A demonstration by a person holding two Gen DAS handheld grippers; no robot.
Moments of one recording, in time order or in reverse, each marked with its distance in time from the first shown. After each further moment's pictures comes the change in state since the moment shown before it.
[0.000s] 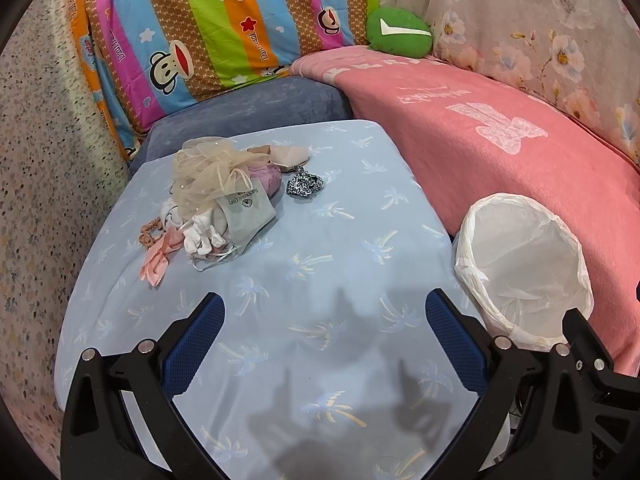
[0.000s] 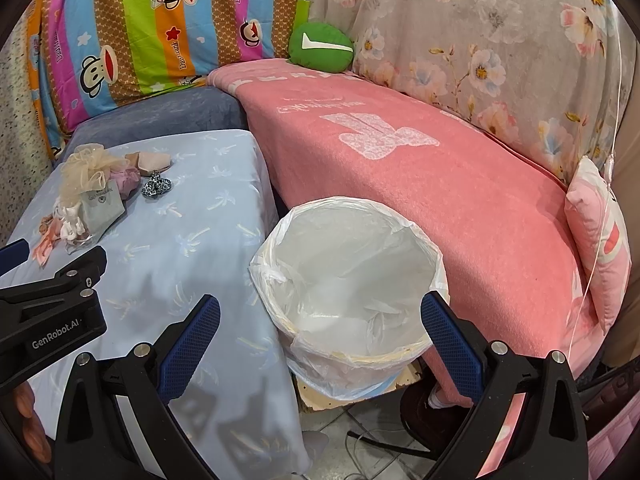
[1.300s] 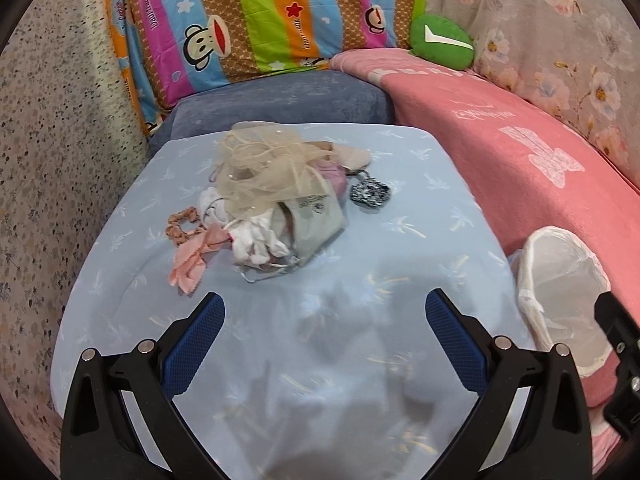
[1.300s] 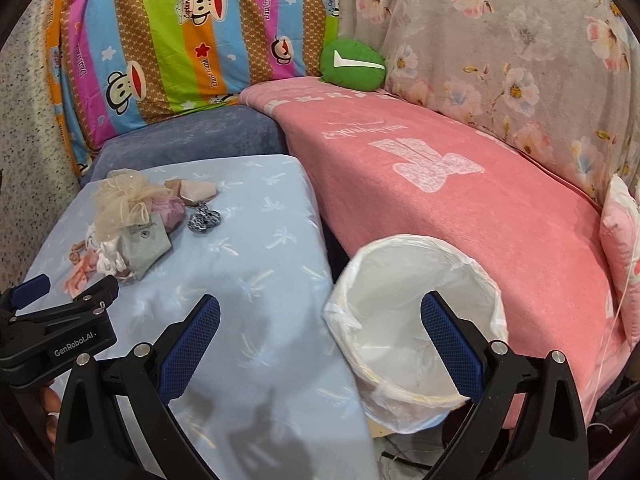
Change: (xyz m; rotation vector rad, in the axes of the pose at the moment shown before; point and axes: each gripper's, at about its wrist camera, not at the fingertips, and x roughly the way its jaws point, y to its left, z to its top) left arm 0.035 0.087 0.009 -0.118 0.009 0.018; right arm 0.011 0.076 0.039 -0.004 -0.073 0.111
